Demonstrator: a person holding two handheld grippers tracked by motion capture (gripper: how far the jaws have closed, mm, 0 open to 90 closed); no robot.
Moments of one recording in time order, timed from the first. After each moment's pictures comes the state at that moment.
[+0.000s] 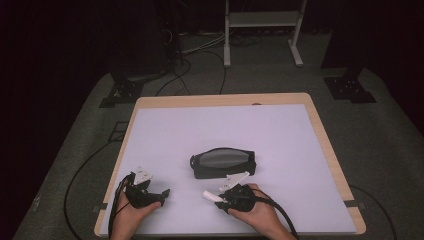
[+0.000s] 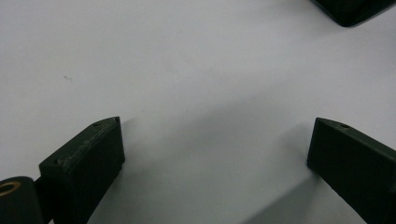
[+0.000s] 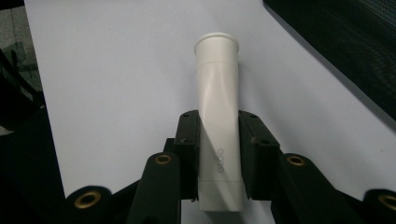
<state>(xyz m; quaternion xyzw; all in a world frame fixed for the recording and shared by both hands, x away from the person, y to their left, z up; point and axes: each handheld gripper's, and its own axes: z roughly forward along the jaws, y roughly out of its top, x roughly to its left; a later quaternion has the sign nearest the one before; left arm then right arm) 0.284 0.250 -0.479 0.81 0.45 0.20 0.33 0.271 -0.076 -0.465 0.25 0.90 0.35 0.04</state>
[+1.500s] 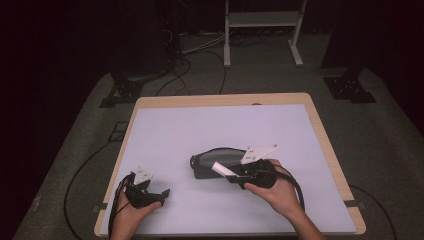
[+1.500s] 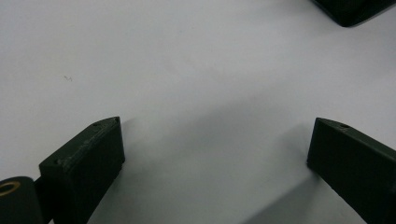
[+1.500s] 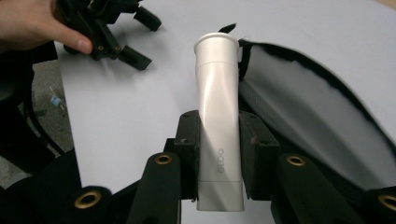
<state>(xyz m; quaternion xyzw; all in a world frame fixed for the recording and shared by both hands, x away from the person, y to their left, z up) 0.284 0.250 -0.479 0.81 0.45 0.20 0.33 0.295 -0.123 -0.381 0.25 0.87 0.43 0.07</state>
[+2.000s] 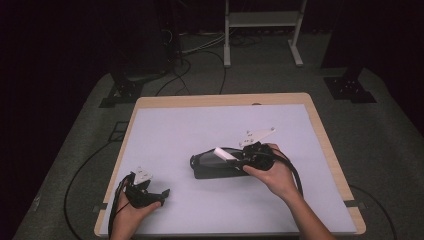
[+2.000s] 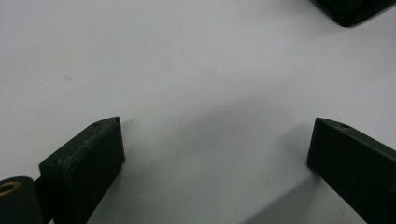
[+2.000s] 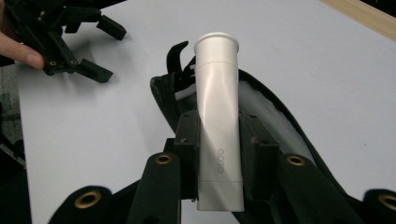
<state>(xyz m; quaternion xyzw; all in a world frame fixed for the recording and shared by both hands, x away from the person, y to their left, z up) 0.285 0.250 -0.479 0.81 0.45 0.20 0.33 0.336 -0.123 -0.373 0.26 0.87 0.42 0.09</state>
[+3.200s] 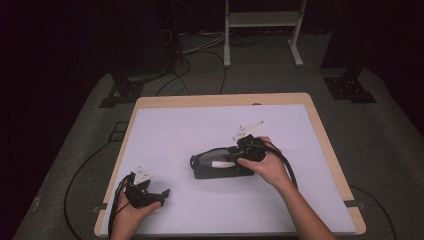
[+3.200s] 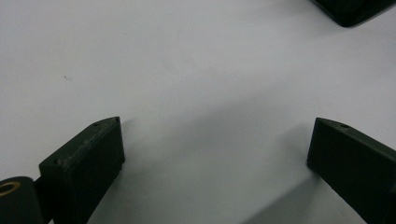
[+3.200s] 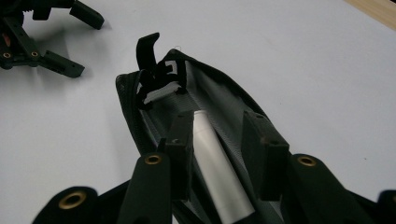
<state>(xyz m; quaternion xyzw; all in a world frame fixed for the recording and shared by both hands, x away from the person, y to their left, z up) 0.285 0.251 -0.479 0.81 0.44 0.20 0.33 0.370 -0.113 -0.390 0.25 0.88 0.40 0.08</state>
